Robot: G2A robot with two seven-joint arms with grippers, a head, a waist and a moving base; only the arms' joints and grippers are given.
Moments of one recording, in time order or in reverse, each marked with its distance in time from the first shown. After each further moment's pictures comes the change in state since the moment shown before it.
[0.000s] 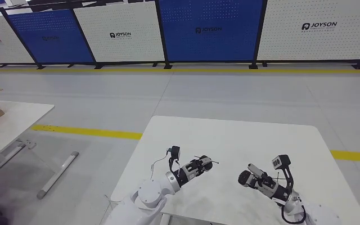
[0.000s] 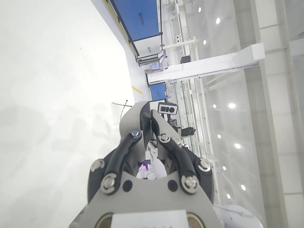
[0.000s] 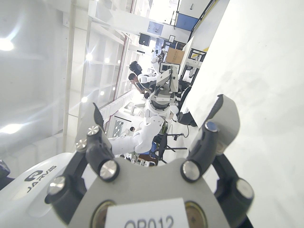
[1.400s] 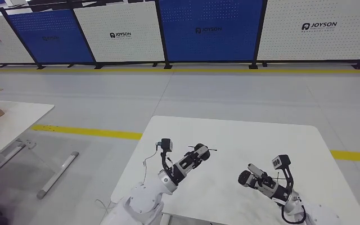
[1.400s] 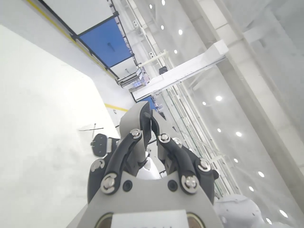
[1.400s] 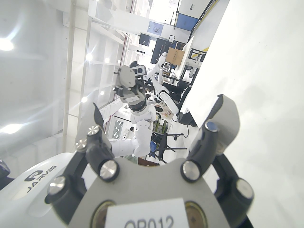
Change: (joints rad) left arm 0.097 0.003 -0.066 -0.208 0.139 -0.088 0.157; right arm 0.000 0.000 0.000 0.000 0.000 0.000 0.000
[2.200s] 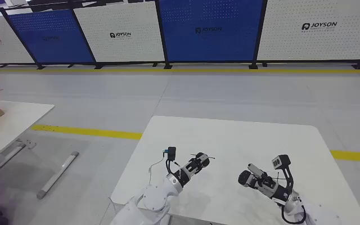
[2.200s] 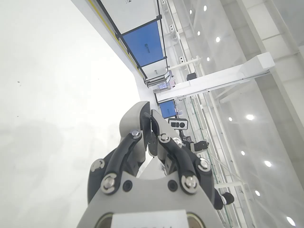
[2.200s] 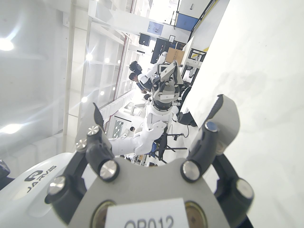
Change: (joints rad) left arm -0.075 -0.024 0.099 0.202 0.026 0.066 0.070; right arm 0.000 0.000 0.000 0.000 0.000 0.000 0.000
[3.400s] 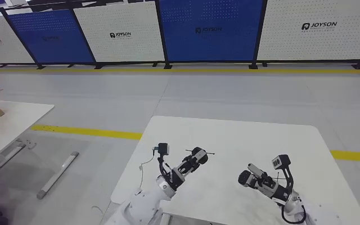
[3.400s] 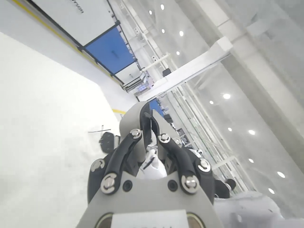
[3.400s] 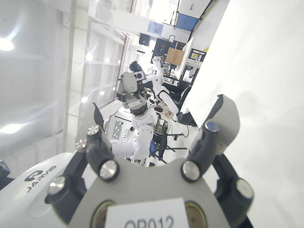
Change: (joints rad) left arm 0.134 0.014 -0.111 -0.228 0.139 -0.108 -0.011; right arm 0.000 0.000 0.000 0.000 0.000 0.000 0.000
